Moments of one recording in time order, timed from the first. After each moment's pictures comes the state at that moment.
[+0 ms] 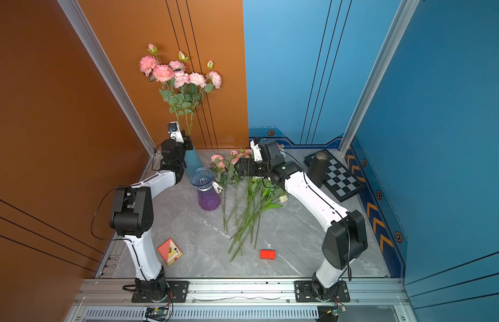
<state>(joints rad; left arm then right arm) -0.07 1.98 1.39 0.69 -0.16 -0.03 0.53 1.66 1.55 -0.48 -0.25 0.46</state>
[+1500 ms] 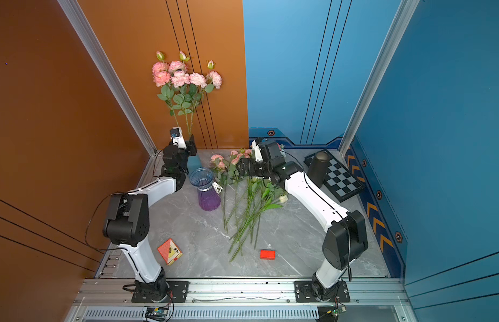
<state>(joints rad) -0.13 1.84 1.23 0.71 -0.18 -0.04 0.52 1.66 1.55 -0.50 -0.20 0.47</state>
